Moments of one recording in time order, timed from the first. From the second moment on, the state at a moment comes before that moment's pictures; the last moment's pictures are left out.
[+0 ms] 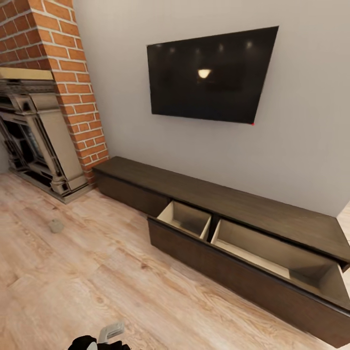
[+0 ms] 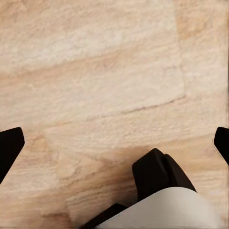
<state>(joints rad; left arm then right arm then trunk) -0.23 0.12 -0.26 -0.80 0.68 0.63 0.15 -0.28 -0.16 -0.01 -0.23 -0.74 0.15 0.01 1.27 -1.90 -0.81</state>
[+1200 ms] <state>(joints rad) -0.23 0.11 -0.26 -0.80 0.69 0.61 0.29 -0.28 -0.16 0.11 -0.23 -0.74 0.13 0.00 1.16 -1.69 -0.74</state>
